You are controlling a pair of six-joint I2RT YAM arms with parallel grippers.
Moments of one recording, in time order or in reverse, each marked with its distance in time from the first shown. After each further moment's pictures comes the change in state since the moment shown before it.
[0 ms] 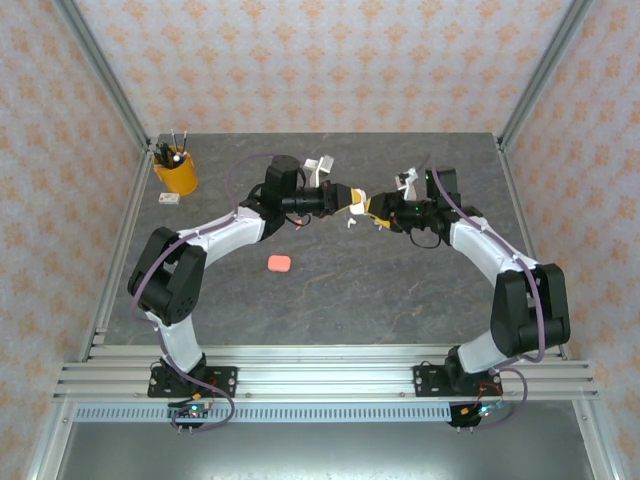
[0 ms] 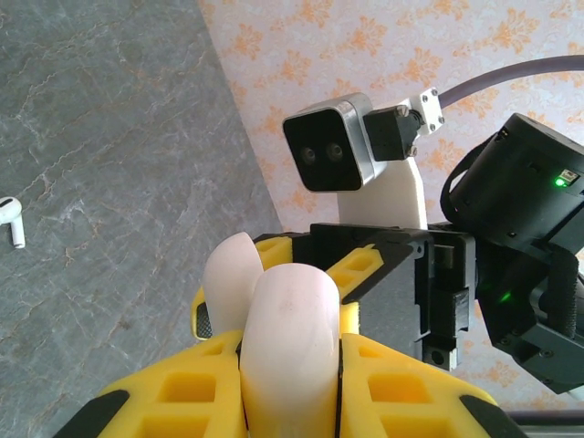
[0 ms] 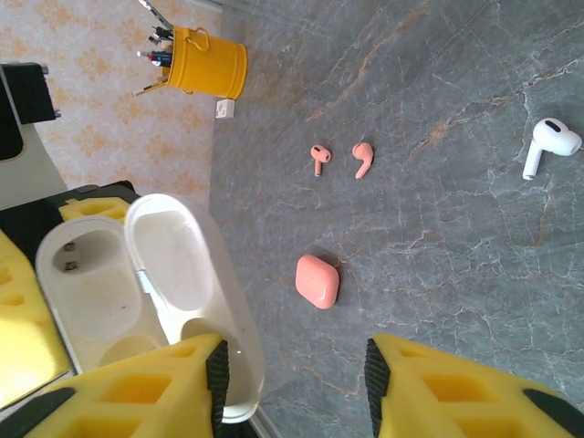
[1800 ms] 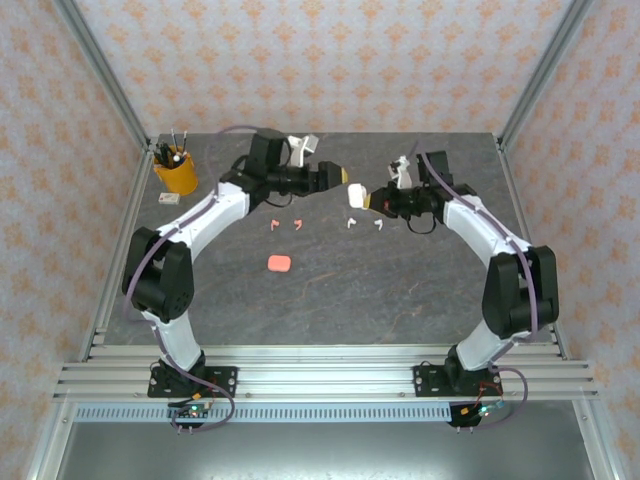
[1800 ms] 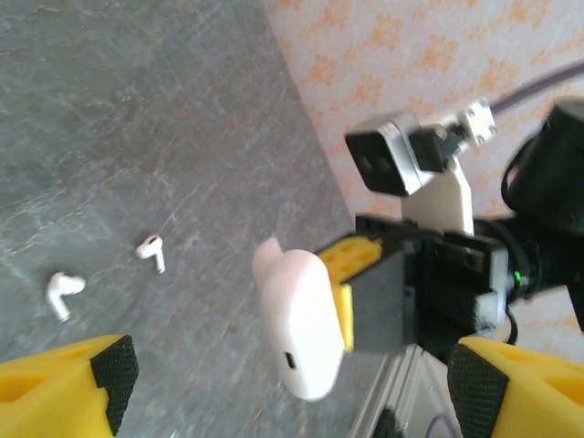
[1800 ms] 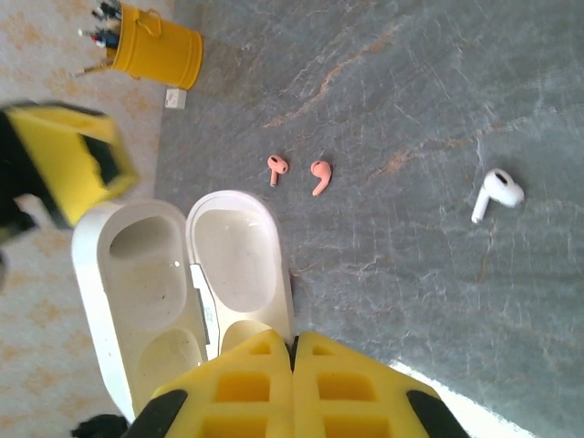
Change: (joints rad) left arm 0.116 -0.004 0.280 -0.537 -0.031 0.359; right arm 0.031 0.140 0.249 -0.262 0.097 -0.239
